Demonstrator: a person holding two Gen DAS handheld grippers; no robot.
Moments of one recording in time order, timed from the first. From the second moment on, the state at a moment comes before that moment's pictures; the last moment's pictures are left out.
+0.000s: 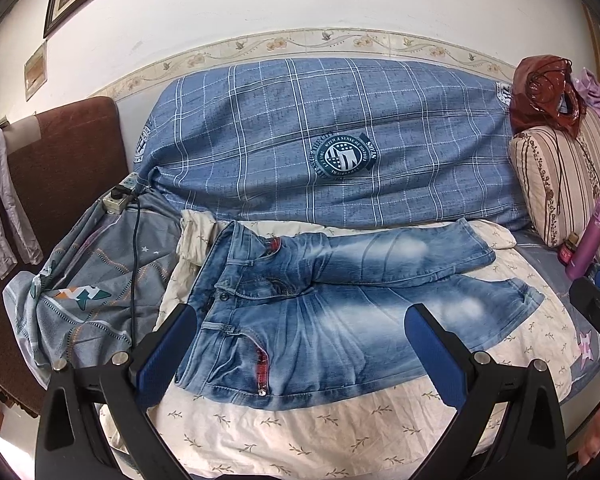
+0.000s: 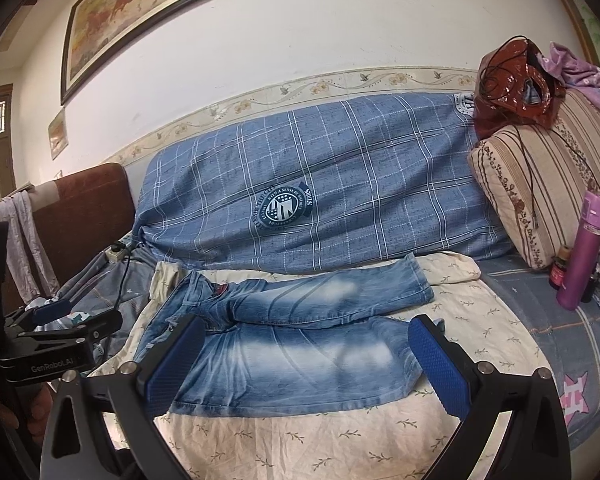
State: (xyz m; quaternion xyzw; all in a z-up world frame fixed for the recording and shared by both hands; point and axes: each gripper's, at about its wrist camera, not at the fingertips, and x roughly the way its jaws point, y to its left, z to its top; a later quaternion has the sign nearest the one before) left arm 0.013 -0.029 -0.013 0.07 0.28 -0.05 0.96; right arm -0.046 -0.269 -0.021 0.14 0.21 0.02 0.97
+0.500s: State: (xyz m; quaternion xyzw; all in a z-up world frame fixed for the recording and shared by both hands) left arm 0.020 -0.027 -0.022 0.06 0.28 -0.04 0.96; right arm -0.035 -0.267 -0.031 0.14 0.23 0.02 0.96
